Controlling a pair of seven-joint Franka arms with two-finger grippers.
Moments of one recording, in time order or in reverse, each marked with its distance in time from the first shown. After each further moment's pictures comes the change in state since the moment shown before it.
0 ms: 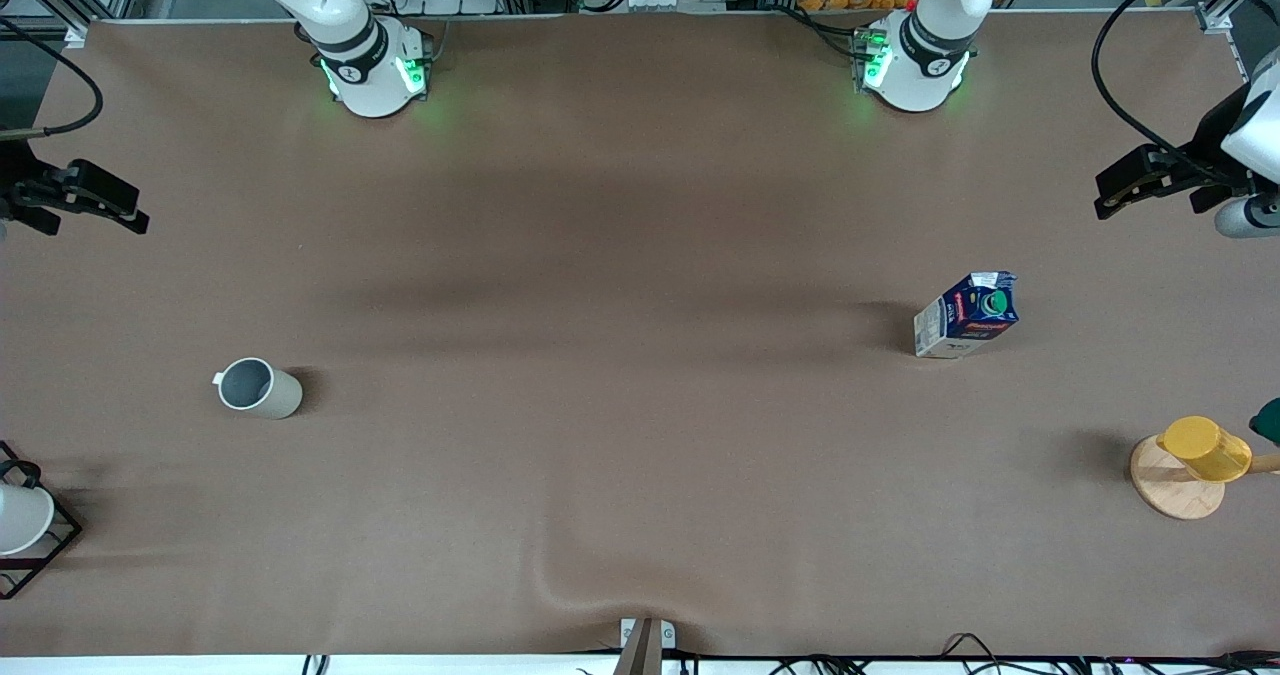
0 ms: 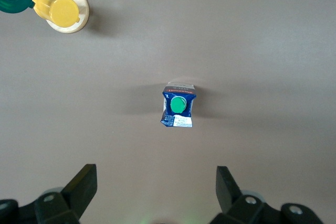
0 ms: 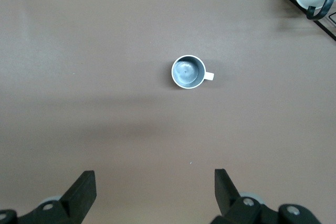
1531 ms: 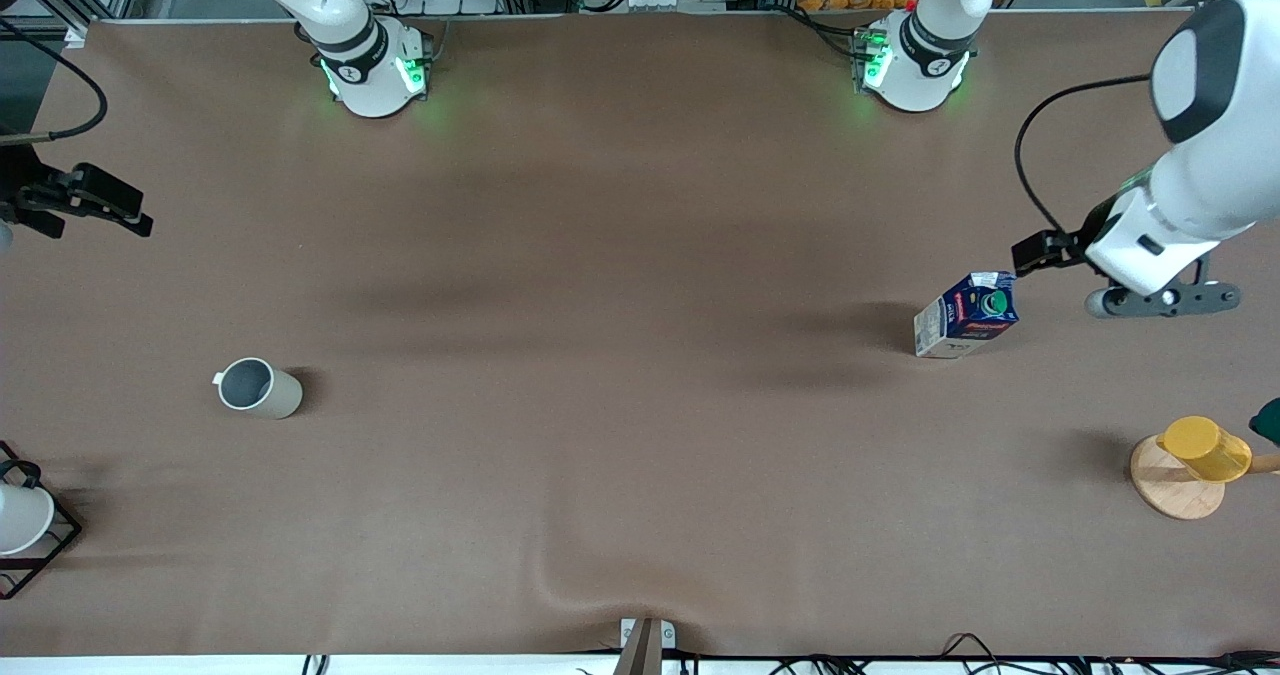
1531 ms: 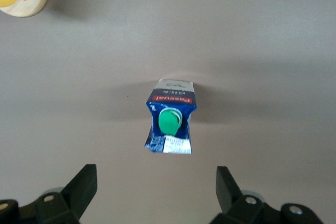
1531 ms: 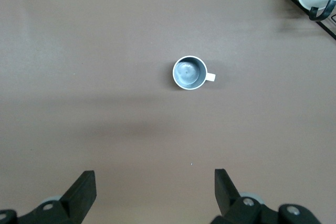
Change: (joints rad) left arm -0.003 0.055 -0.006 -0.320 -0.010 0.306 0.000; right arm 0.002 0.010 0.002 0.000 0.002 0.012 0.000
